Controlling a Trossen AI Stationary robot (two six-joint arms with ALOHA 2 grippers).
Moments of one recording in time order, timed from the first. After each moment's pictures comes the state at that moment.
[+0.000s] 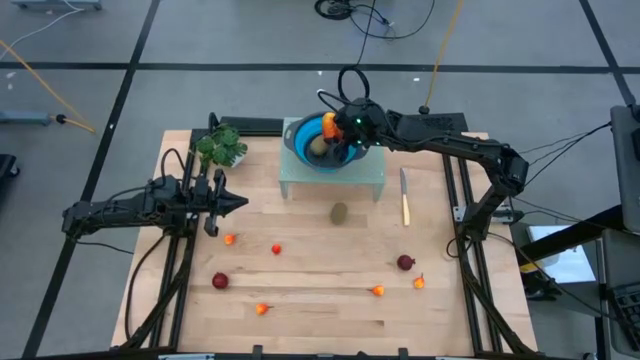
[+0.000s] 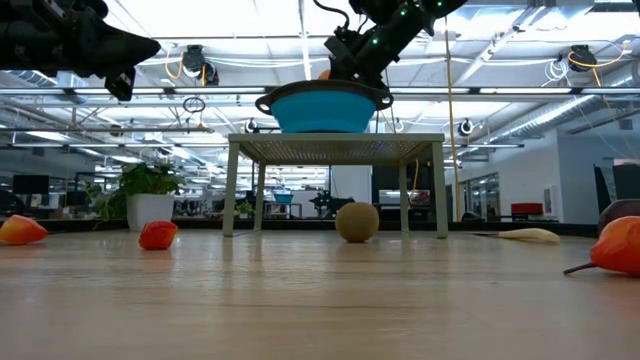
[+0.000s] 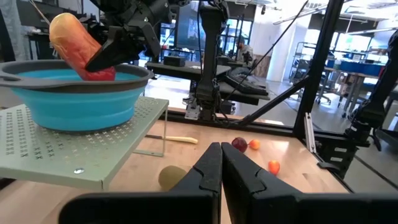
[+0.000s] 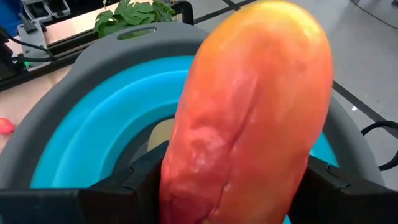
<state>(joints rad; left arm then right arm) 0.12 0.18 0.18 0.05 0.12 -0.12 -0.42 1.68 1.49 -0.41 0.07 0.11</state>
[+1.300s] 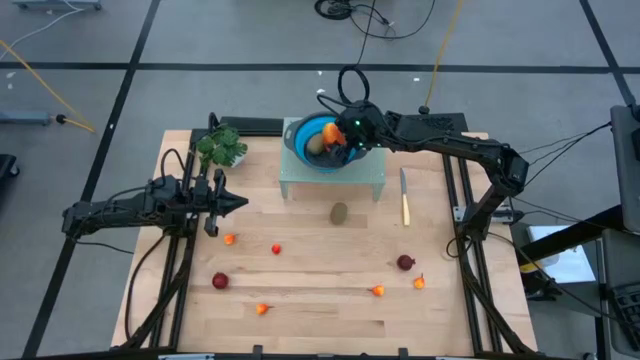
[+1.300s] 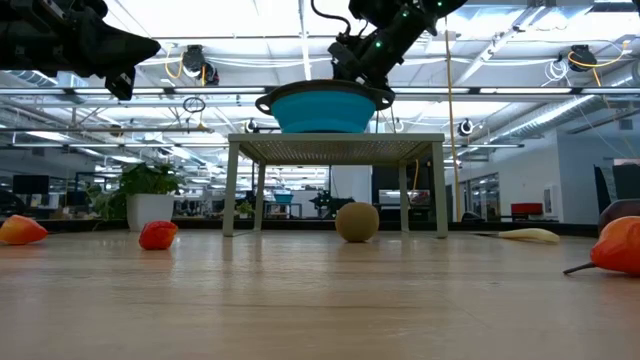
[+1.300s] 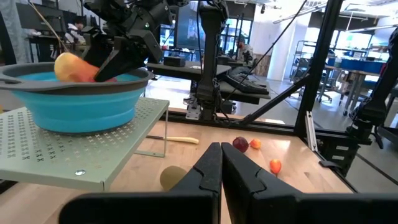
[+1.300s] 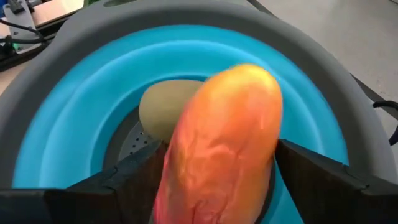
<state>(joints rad) 0.12 0.18 0.18 0.05 0.12 -0.11 -0.42 1.68 1.49 -0.49 0.08 0.14</state>
